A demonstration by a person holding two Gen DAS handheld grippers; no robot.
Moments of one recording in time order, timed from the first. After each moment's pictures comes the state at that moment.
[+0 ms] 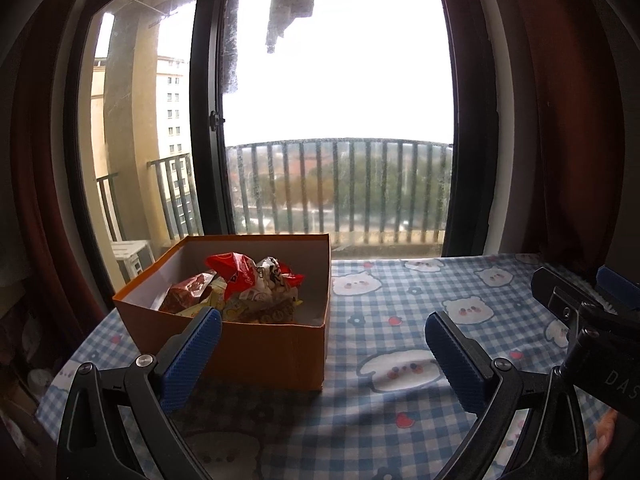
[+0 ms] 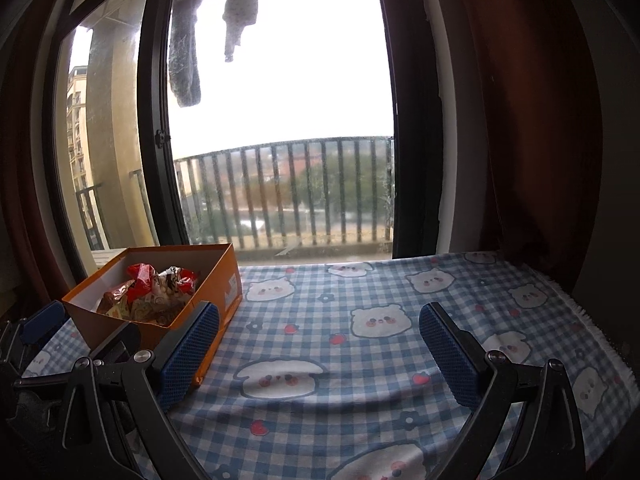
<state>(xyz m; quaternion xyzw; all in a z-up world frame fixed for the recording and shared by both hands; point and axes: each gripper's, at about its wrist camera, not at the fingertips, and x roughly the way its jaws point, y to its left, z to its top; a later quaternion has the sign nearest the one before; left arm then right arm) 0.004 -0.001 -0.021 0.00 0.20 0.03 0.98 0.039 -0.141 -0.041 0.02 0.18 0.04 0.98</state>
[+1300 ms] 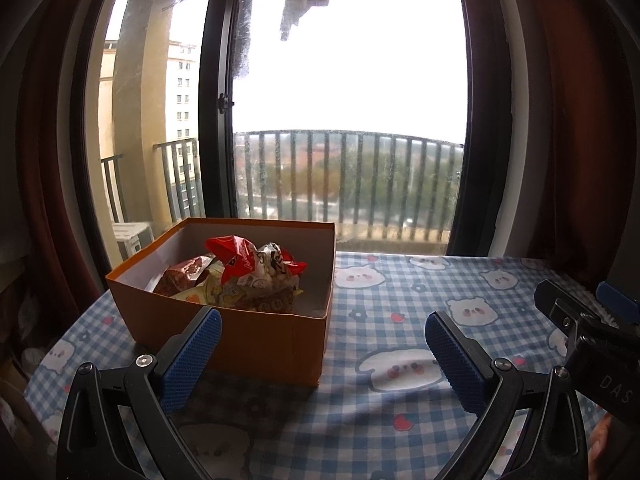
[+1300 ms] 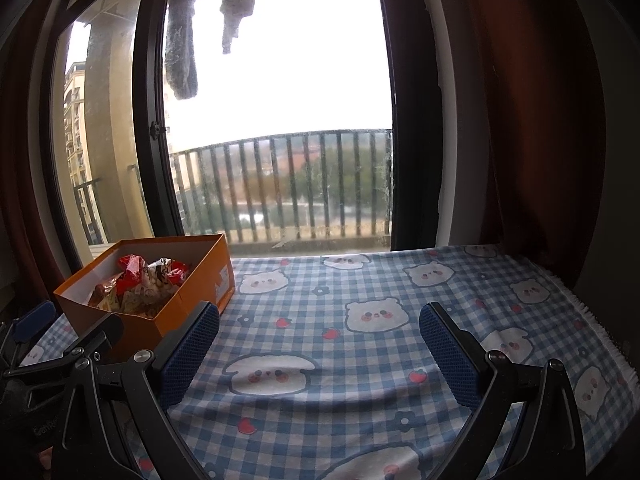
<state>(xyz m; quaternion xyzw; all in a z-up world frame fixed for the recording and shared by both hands) 0.017 0.005 -0.035 -0.02 0.21 0.04 0.98 0.053 -0.145 -0.055 0.02 0.19 0.04 0.98</state>
